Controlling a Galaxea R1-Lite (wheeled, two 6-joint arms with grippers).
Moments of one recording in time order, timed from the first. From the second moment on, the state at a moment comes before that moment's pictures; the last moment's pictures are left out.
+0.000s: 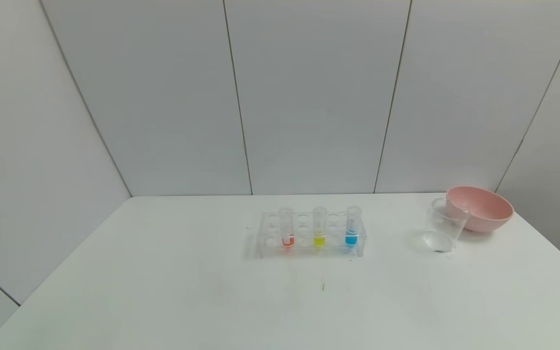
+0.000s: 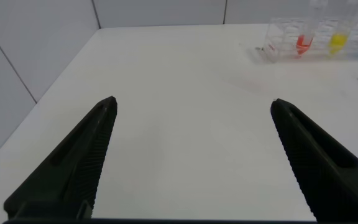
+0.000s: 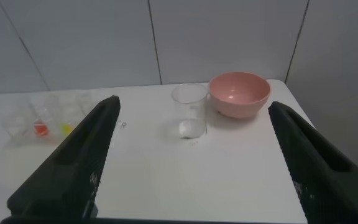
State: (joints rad) left arm 0.00 0.00 0.00 0.00 0.00 0.00; right arm 0.01 0.71 -0.32 -0.44 0.00 0.11
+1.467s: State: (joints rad) left arm 0.00 0.00 0.00 0.00 0.00 0.00; right arm 1.01 1.79 -0.62 -1.01 -0.67 0.20
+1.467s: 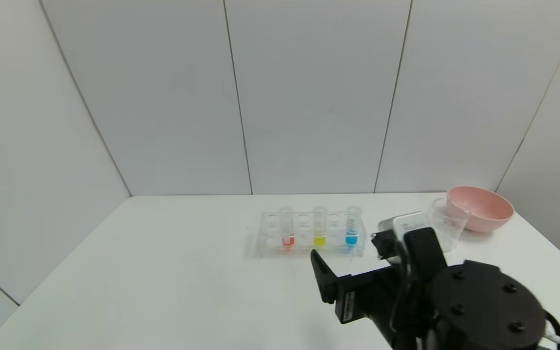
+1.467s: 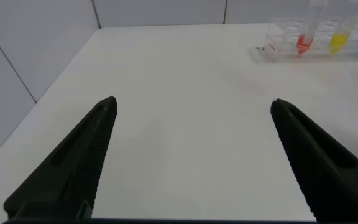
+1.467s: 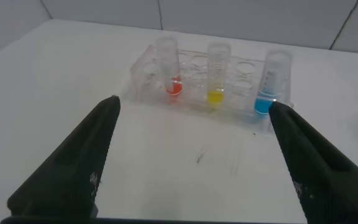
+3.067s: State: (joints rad) left arm 0.00 0.00 0.00 0.00 0.00 0.00; right arm 0.85 2.38 -1.29 -0.99 -0.48 0.06
